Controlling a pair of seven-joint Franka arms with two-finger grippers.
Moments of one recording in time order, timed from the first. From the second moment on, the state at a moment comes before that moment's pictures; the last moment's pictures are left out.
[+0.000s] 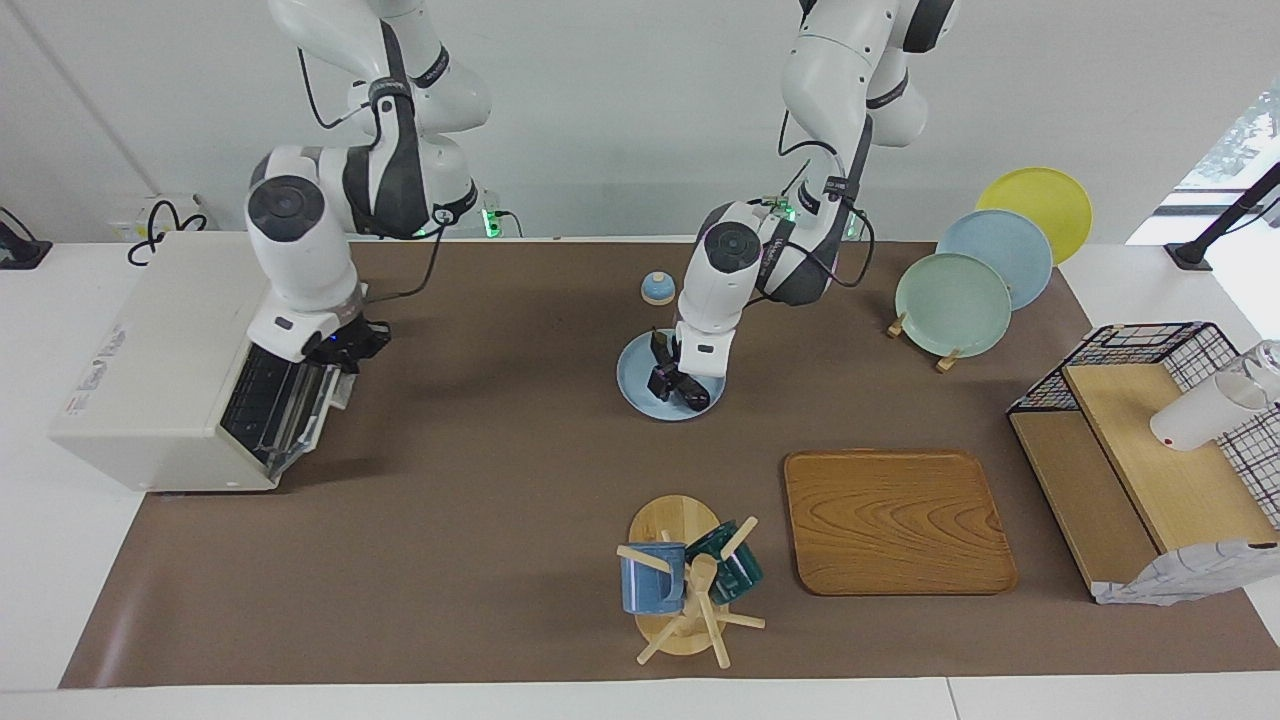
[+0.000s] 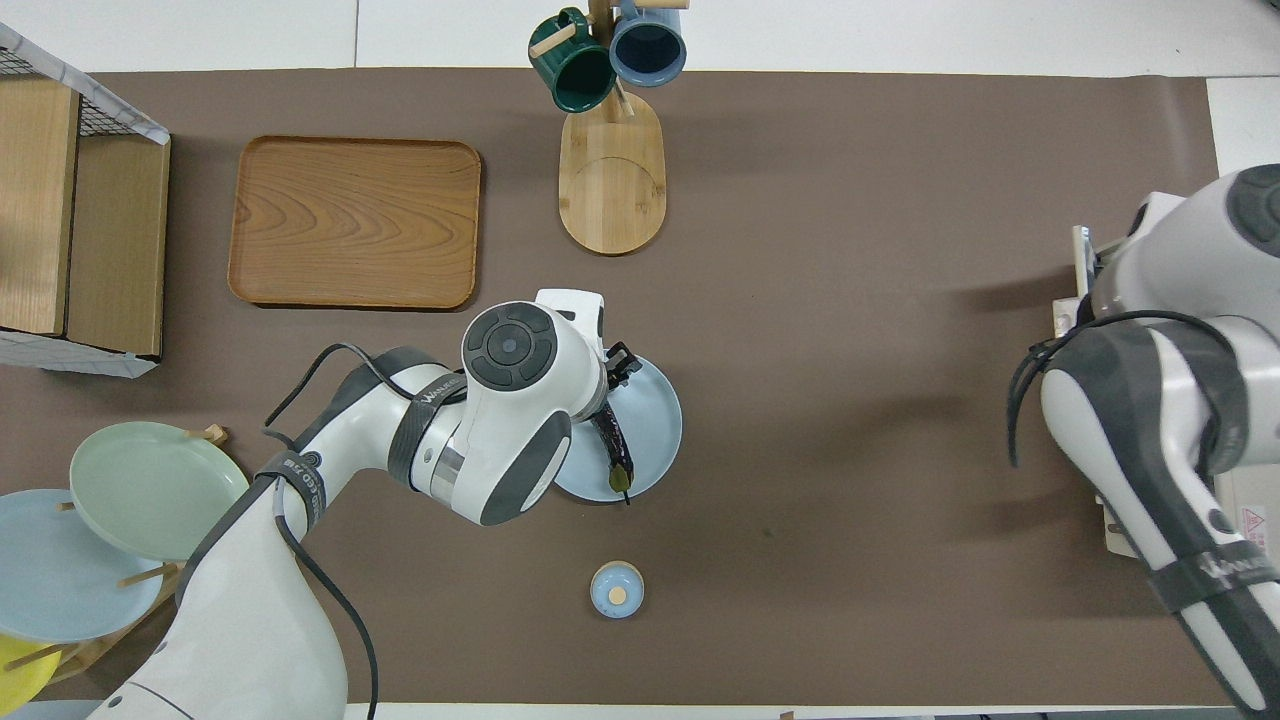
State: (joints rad) left arm -0.56 0.32 -0.12 -1.98 -0.12 2.32 -1.17; right arm 0.13 0.04 -0.16 -1.98 -0.21 1.90 -0.28
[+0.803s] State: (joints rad) left arm -0.51 0.28 -0.11 -1.87 -0.12 2.17 -0.99; right arm 0.14 0.01 -0.25 -1.68 -0.09 1.60 -0.34
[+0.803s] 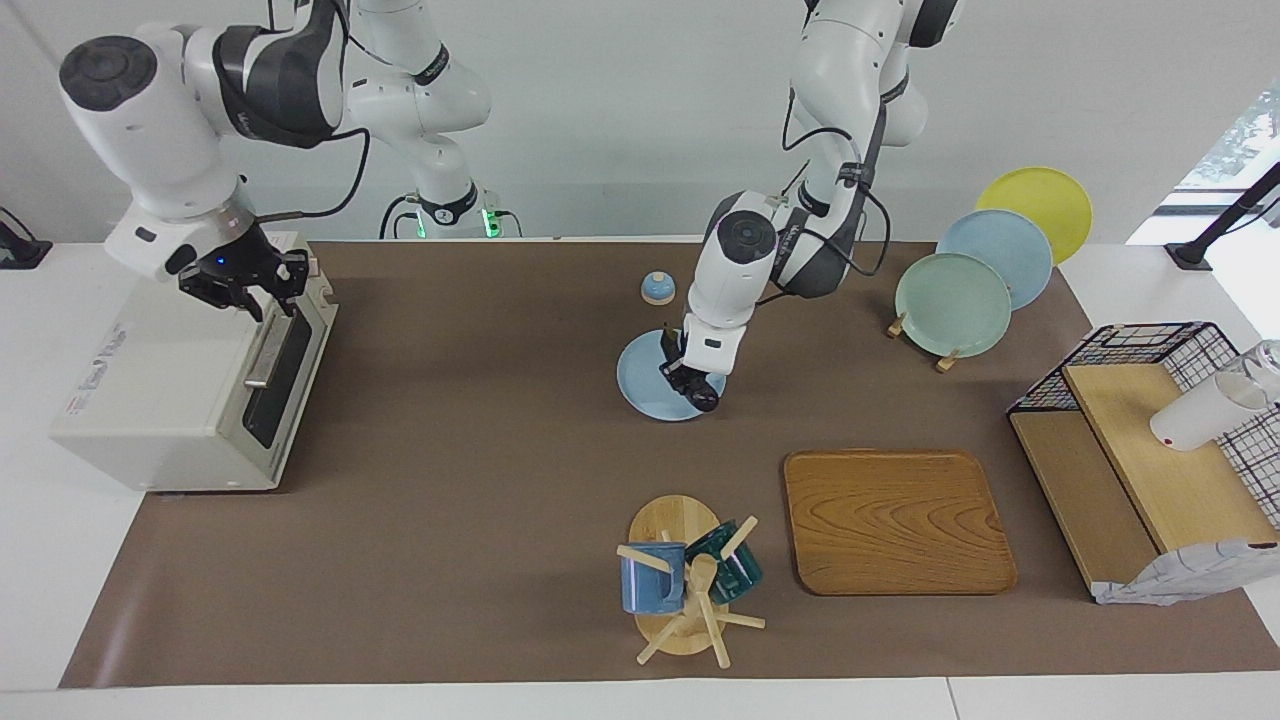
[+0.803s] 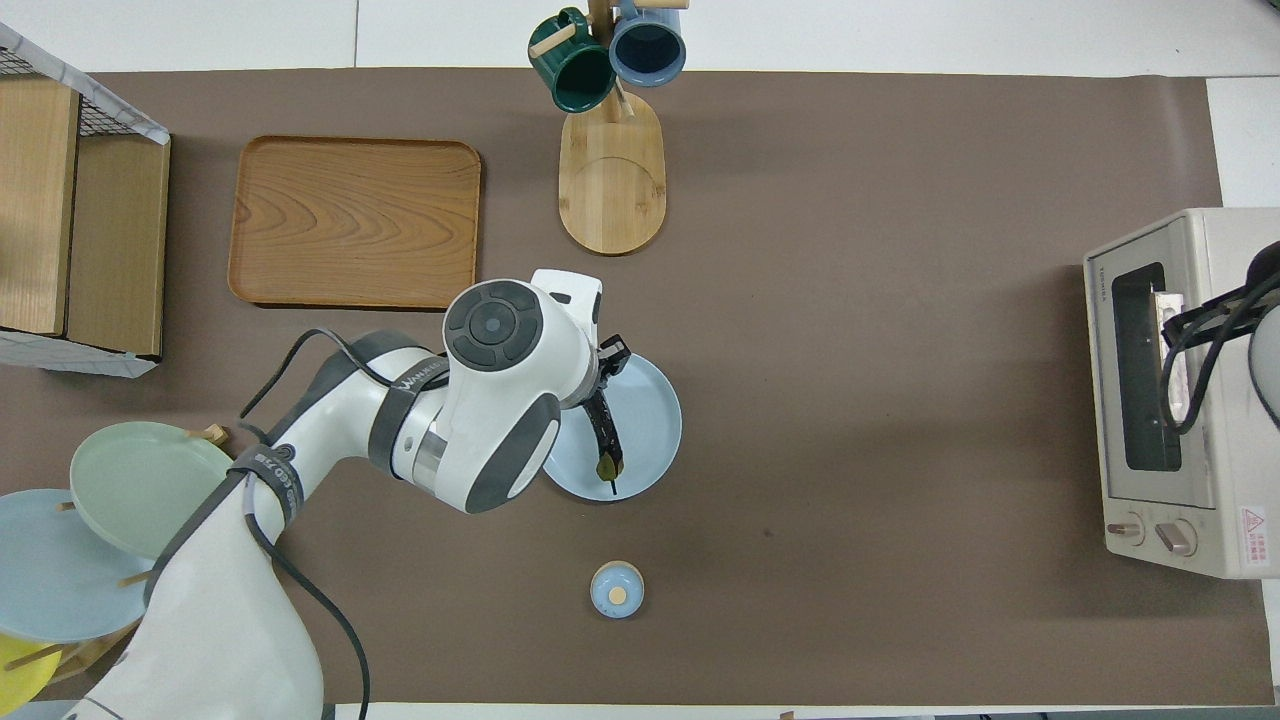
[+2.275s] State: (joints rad) left arm -0.06 0.69 -0.10 -1.32 0.01 2.05 -0.25; right arm 0.11 0.01 -0.22 -1.60 -0.03 1.48 -0.14
